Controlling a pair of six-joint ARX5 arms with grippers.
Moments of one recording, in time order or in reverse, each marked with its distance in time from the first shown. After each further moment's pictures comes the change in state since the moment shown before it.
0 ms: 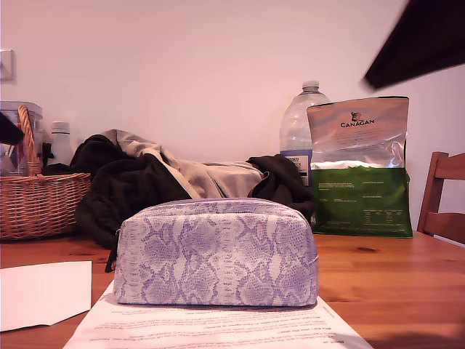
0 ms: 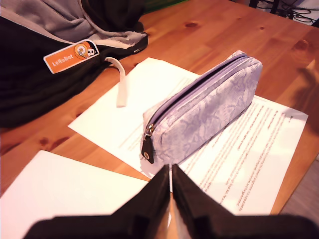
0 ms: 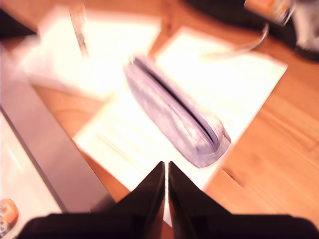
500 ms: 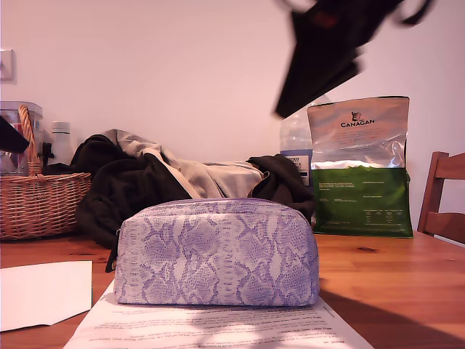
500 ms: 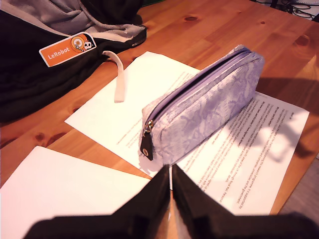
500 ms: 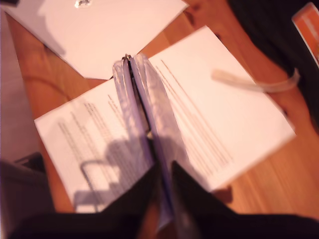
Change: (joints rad) left arm 0.000 0.017 0.000 0.006 0.000 0.000; right arm 0.018 0.543 0.443 -0.117 -0.036 -0.430
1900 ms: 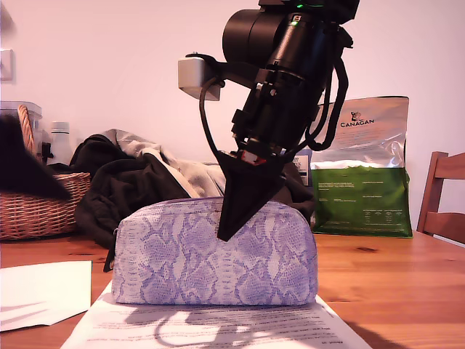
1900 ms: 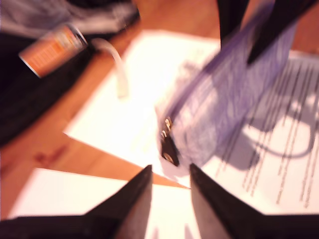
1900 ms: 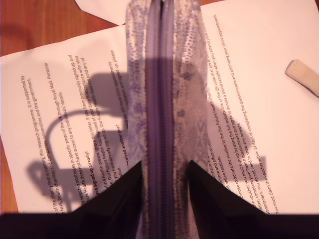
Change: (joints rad) left arm 0.000 0.446 0.003 0.325 -0.011 0.236; right arm 0.093 0.333 0.042 0.095 0.071 -0.195
